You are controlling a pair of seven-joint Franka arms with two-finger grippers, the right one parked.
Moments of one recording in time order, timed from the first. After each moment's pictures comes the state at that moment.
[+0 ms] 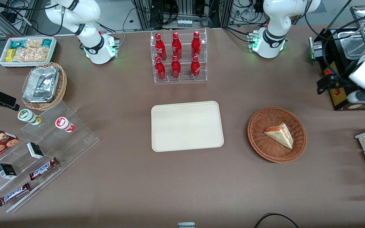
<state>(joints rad) 0.03 0.02 -0.10 -1.62 0.02 1.55 -0.04</state>
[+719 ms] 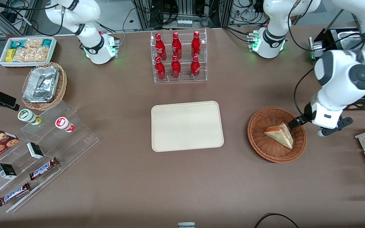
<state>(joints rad) 0.03 0.09 -0.10 -2.15 0.02 2.31 -0.66</state>
